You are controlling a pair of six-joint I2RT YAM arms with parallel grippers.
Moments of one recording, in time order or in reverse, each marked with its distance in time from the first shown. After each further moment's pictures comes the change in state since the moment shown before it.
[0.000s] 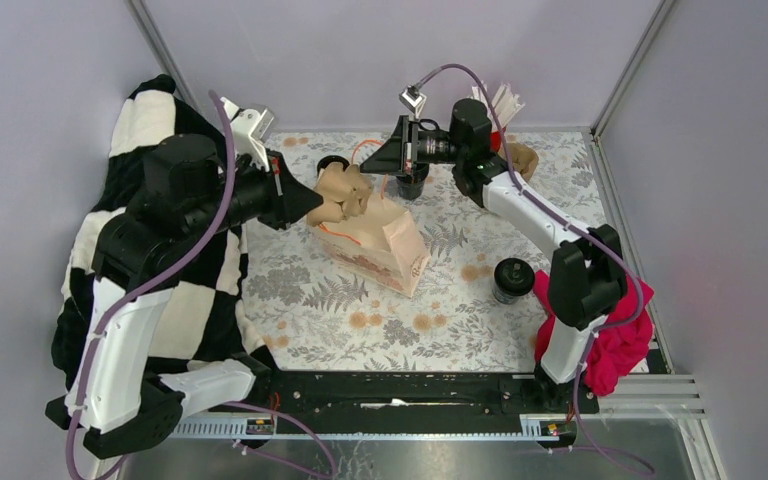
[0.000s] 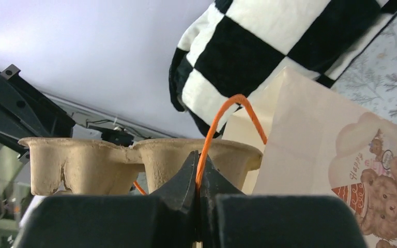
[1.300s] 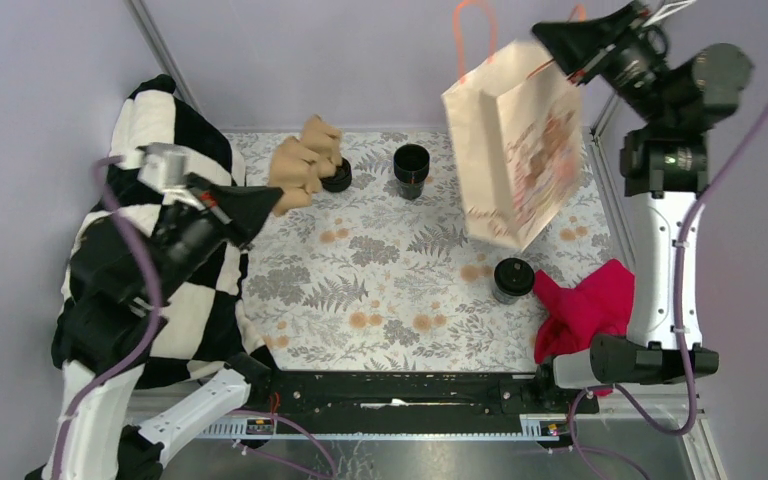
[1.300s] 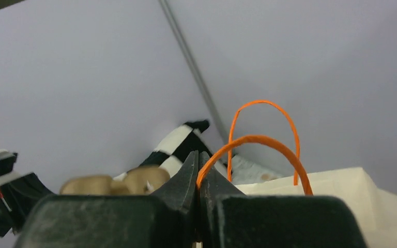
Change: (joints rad) left arm 0.014 -0.356 -0.403 0.423 -0.148 -0.082; right arm -0.576 -0.418 0.438 -0.355 0.282 -0.313
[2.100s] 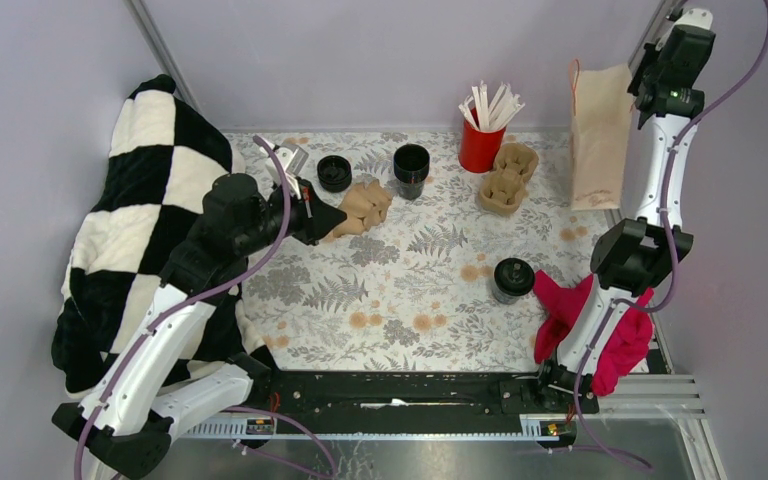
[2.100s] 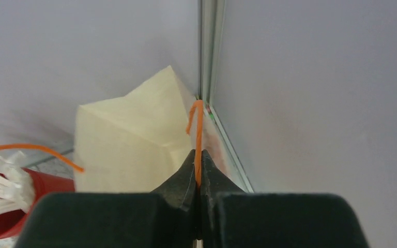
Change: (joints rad) left arm 0.000 0.180 -0.227 0.087 0.204 0.079; right arm -0.232 0.652 0.358 -0.618 0.850 -0.781
